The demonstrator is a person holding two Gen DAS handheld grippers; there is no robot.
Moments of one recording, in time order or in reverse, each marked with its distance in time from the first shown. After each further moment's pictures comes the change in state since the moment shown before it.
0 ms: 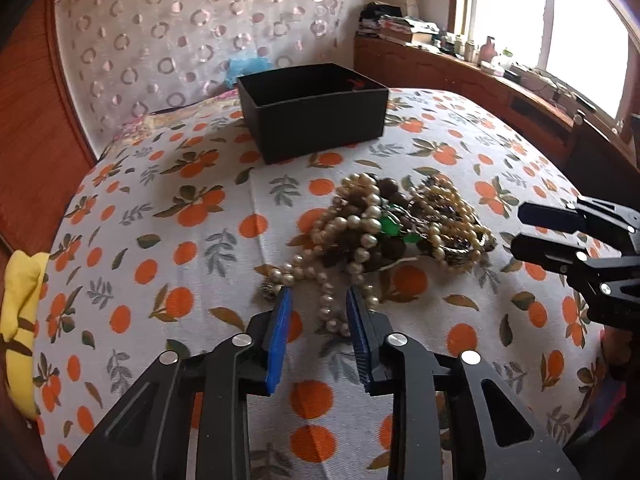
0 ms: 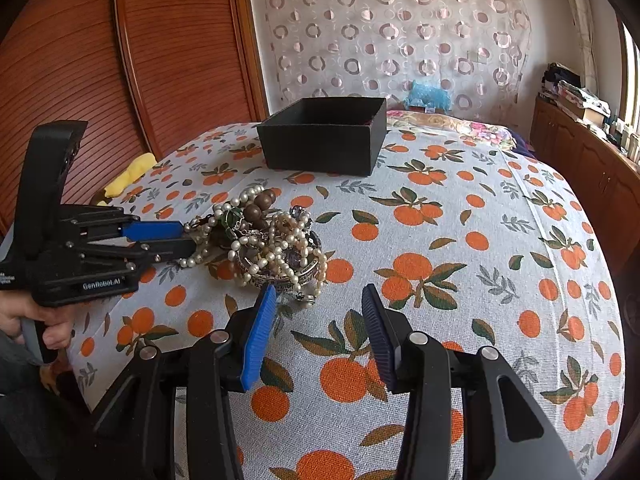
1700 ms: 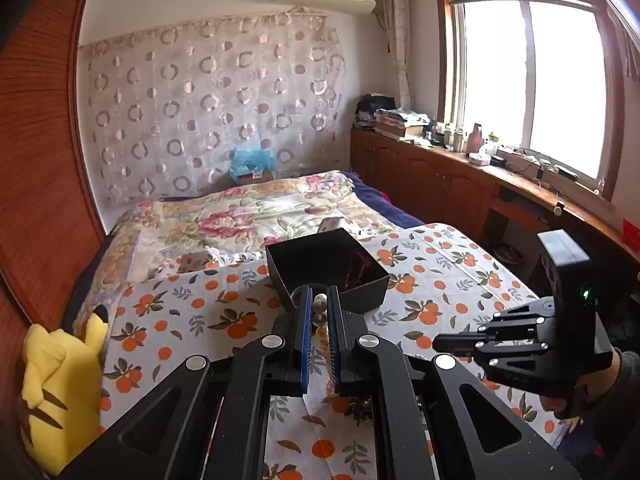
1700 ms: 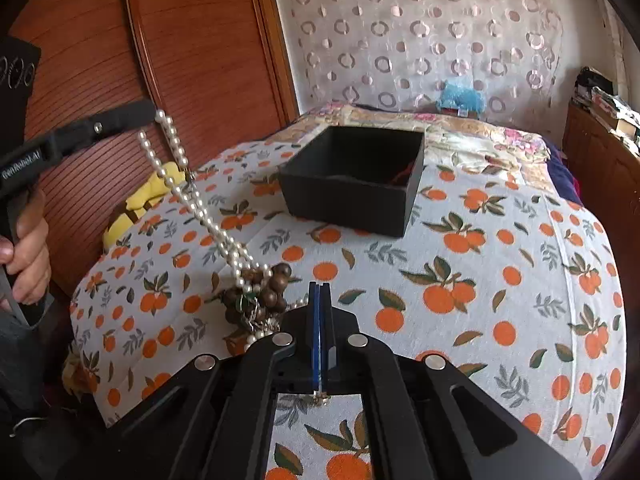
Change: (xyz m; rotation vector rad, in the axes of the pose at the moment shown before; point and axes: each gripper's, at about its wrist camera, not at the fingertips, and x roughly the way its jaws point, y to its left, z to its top) left arm -0.095 0.030 0.086 -0.012 -0.335 -0.020; right arm 0.023 0.000 0.066 -0.043 0.035 0.109
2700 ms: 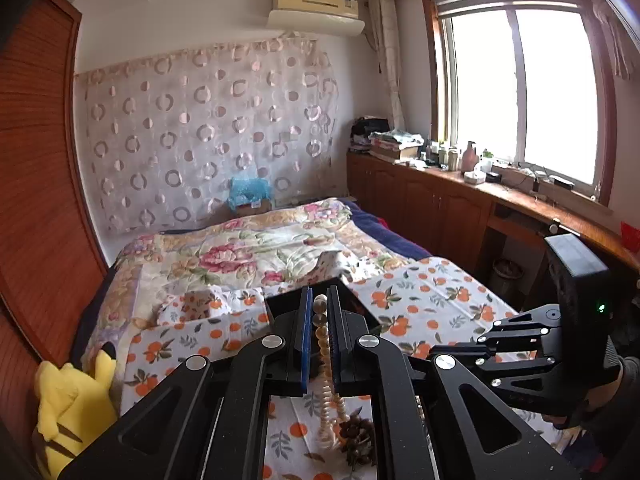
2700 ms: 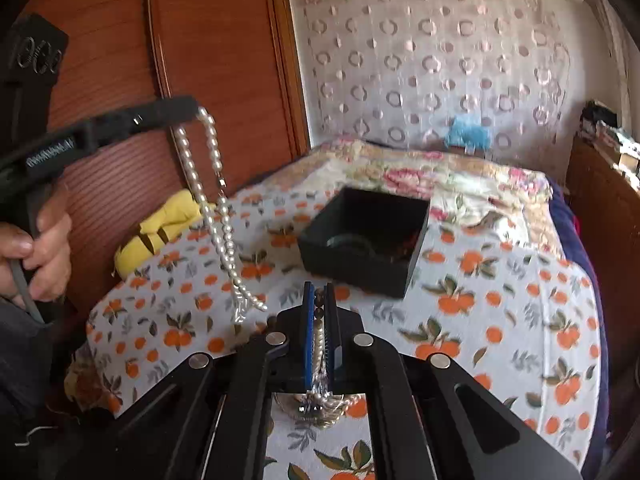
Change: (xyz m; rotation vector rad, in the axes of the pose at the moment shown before) left arm -0.017 -0.012 0.050 0.043 -0.092 0.004; right arm -0.044 0.012 0.042 -0.061 -0.124 0.014
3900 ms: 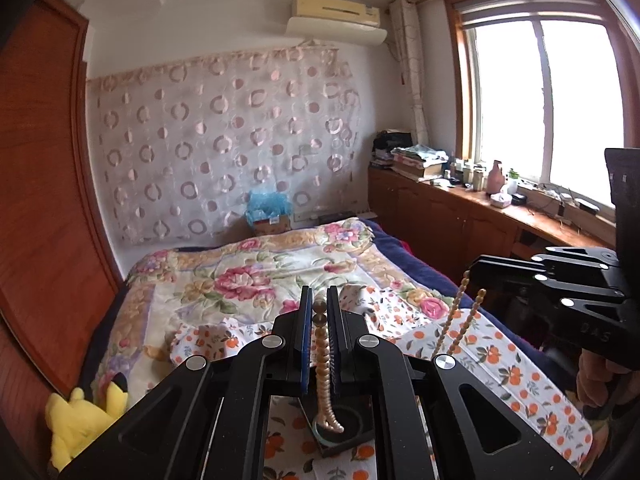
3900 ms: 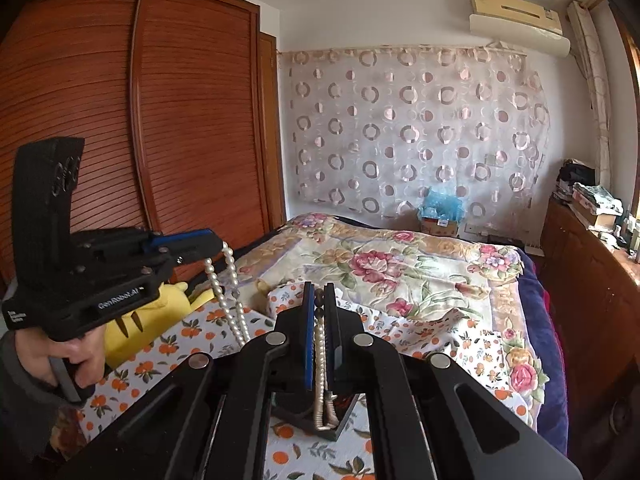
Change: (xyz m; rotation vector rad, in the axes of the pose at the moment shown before) left arm 0.056 0.031 0.073 -0.041 -0.018 0.064; right arm -0.038 -0.035 0.156 -0.032 -0.195 -0.103
